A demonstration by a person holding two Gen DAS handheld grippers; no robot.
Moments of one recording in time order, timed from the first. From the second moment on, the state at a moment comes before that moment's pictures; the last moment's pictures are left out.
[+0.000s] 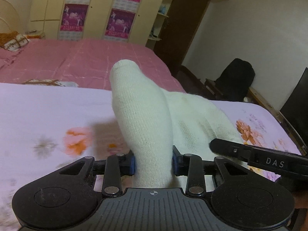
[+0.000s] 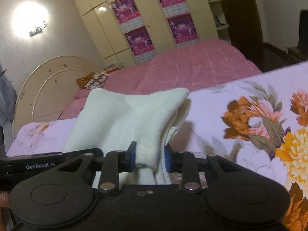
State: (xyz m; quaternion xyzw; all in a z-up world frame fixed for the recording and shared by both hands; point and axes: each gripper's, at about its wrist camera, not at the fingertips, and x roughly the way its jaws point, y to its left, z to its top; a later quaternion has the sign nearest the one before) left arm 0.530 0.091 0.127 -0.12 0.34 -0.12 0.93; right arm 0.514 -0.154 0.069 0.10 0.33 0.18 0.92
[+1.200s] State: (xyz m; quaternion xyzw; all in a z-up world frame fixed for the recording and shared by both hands) left arm 0.378 0.289 0.057 -0.18 0.39 0.00 0.90; right arm 0.445 0.015 -0.002 0.14 0.44 0.27 0.85
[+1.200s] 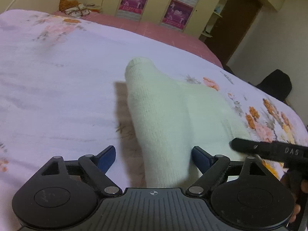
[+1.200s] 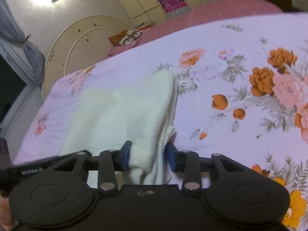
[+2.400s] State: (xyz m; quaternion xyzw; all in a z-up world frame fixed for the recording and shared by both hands) left arm 0.187 0.182 0.097 -0.06 0.34 0.09 0.94; right arm 0.261 -0.041 0.043 0.05 0.42 0.24 0.87
